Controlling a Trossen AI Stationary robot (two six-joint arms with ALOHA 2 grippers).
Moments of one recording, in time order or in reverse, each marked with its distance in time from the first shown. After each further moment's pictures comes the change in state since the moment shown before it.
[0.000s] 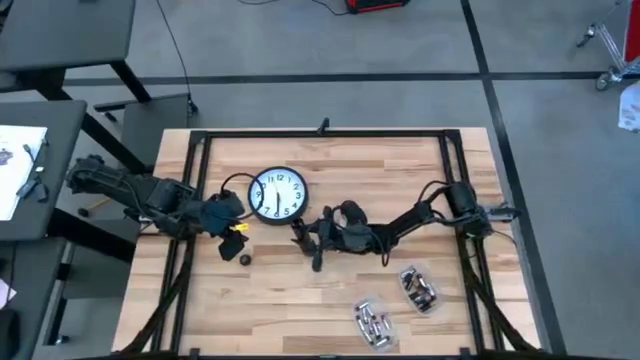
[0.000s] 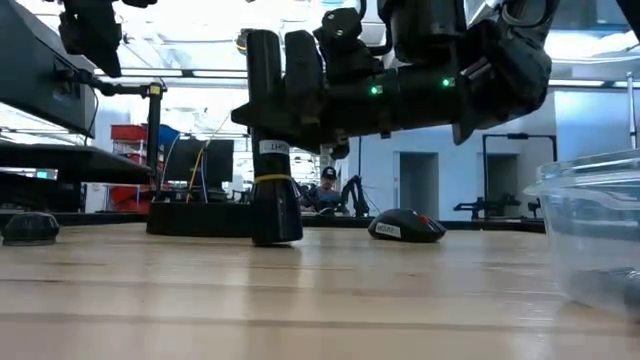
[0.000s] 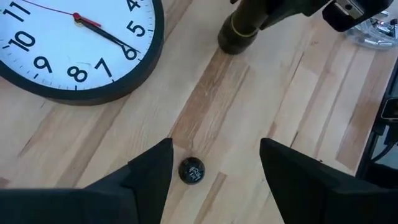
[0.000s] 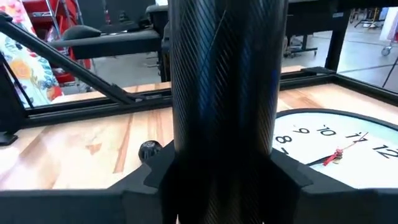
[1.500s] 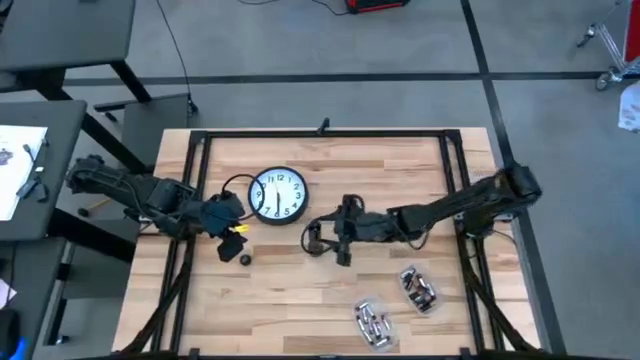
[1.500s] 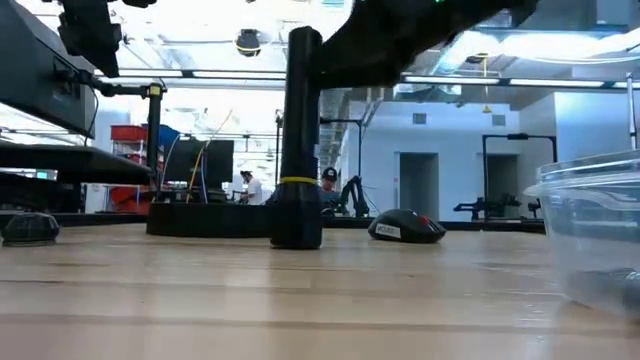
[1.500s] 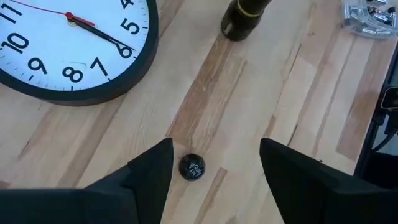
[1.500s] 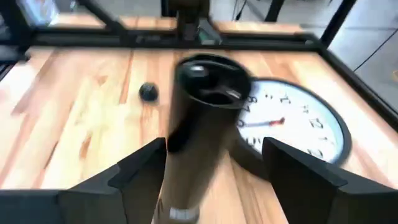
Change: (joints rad) left arm 0.000 0.000 0.000 -0.003 0.018 0.034; right arm 0.034 -0.561 -0.002 -0.938 -0.029 -0.033
